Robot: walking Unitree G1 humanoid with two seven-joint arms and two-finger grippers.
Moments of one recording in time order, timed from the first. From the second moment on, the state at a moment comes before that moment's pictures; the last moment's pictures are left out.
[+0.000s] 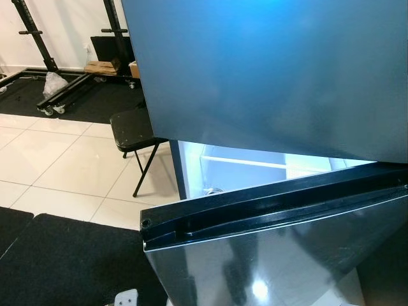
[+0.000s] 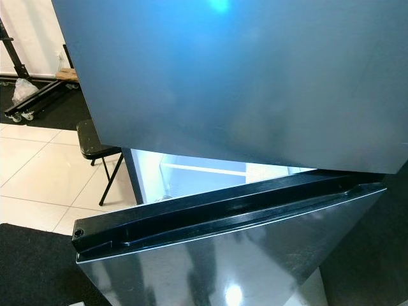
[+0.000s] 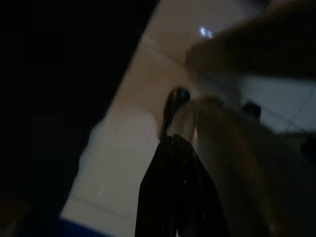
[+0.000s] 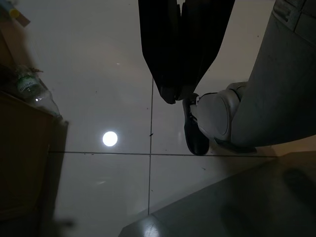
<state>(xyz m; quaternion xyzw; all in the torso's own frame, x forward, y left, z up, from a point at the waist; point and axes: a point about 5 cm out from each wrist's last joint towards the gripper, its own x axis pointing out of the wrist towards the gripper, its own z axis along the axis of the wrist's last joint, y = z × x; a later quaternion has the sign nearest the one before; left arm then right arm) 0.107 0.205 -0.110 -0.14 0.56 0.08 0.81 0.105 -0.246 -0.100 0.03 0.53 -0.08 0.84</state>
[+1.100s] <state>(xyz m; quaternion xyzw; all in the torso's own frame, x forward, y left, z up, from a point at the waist) 0.210 0.262 -0.015 -0.52 -0.03 -0.03 0.85 0.105 -0.243 -0.101 0.03 0.53 -0.06 0.84</state>
